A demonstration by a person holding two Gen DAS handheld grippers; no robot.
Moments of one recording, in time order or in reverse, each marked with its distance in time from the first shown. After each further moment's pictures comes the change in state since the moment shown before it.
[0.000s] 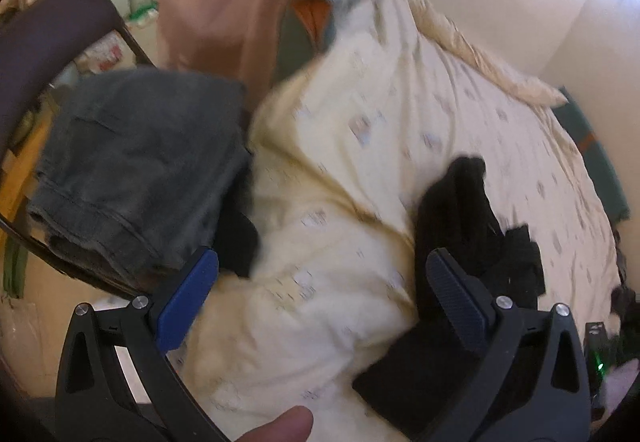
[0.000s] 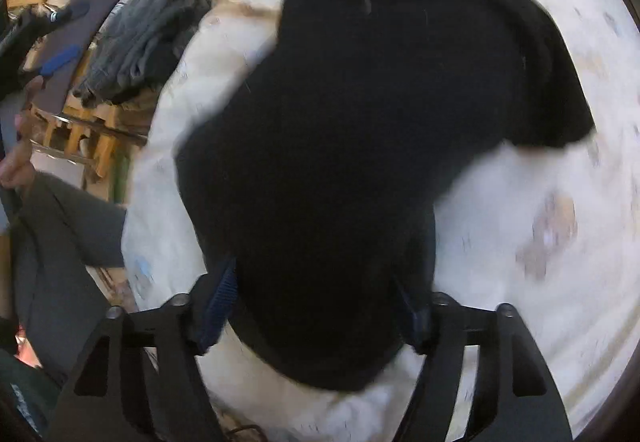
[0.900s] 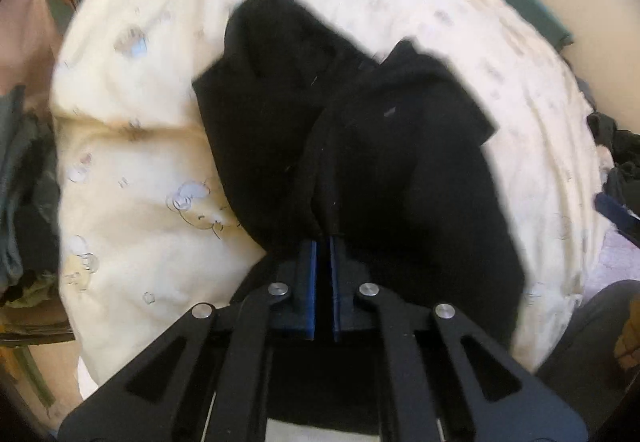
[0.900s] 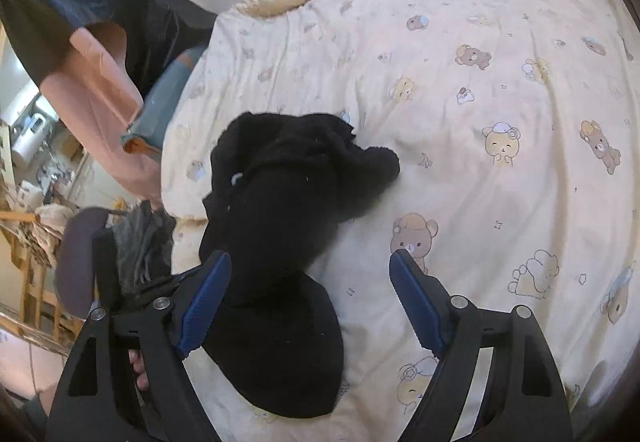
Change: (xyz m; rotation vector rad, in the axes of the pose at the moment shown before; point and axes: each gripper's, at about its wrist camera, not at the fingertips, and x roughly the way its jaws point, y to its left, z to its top) left arm 0.070 -0.175 -0.095 0.458 0.250 -0.194; right arm -0.126 -0.099 -0.060 0.517 -0.587 0.043
